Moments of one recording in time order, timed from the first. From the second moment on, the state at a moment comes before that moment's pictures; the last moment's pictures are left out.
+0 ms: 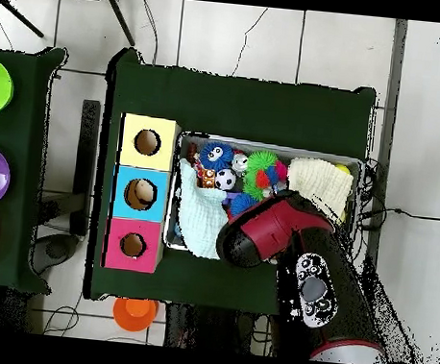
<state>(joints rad) -0.42 -0.70 0.25 1.73 -1.14 0.54 1.56</state>
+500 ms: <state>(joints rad) -0.39 -0.69 0.20 1.70 -1.15 0.45 1.56</state>
